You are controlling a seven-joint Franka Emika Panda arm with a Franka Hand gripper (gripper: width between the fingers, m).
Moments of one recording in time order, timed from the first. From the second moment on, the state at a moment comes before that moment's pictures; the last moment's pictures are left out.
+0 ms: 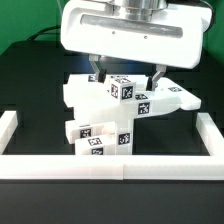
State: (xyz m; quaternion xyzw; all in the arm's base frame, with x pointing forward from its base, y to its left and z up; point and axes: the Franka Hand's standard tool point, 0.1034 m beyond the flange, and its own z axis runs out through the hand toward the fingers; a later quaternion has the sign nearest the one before) arm 0.634 -0.014 0.120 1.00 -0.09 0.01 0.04
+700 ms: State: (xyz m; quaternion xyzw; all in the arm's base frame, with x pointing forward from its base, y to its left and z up) arm 0.633 -0.019 0.120 0.99 0.11 0.00 0.05
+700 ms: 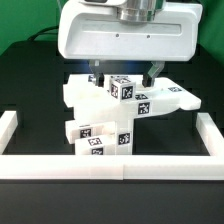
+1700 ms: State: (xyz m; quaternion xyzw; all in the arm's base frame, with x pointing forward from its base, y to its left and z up) arm 0.630 -0.028 0.121 1.00 0.05 -0.01 0.04
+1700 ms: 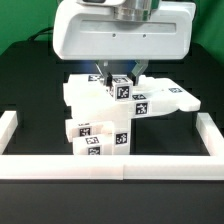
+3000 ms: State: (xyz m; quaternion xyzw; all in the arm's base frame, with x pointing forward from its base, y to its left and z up) arm 0.629 -0.026 0.120 0.88 -0.47 0.01 0.04
